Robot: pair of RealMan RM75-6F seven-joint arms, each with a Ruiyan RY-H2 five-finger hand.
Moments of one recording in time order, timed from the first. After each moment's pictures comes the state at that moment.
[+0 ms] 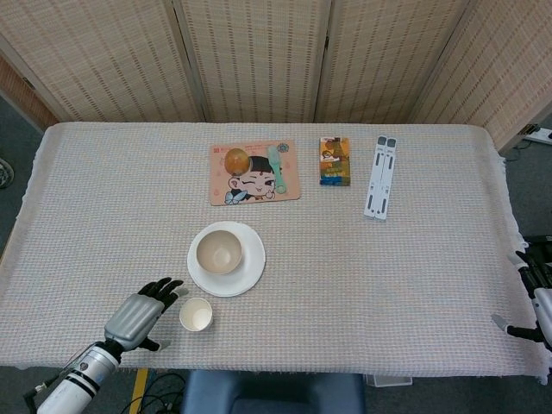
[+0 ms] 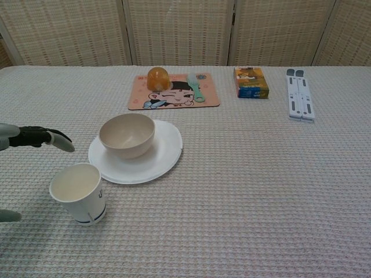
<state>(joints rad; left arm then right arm) -0.46 -1.13 0.06 -2.04 1.30 1.04 0.43 0.05 -0.87 0.01 -1.71 -1.43 1.32 0.23</state>
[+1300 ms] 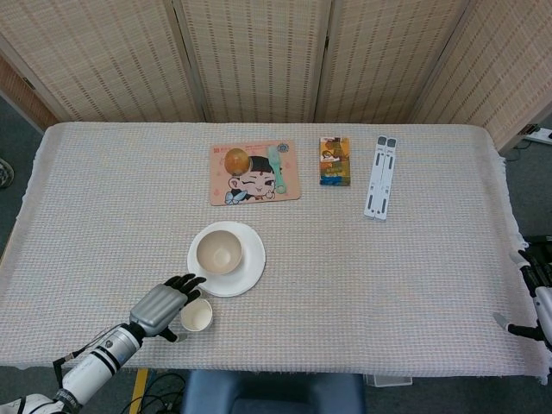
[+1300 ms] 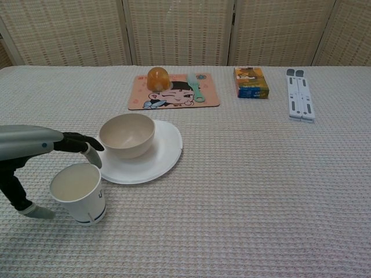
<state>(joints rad) -0.60 -1.19 0.02 -1.94 1.25 0.88 0.36 0.05 -0.87 0.02 -1.71 -1.41 1.32 0.21</state>
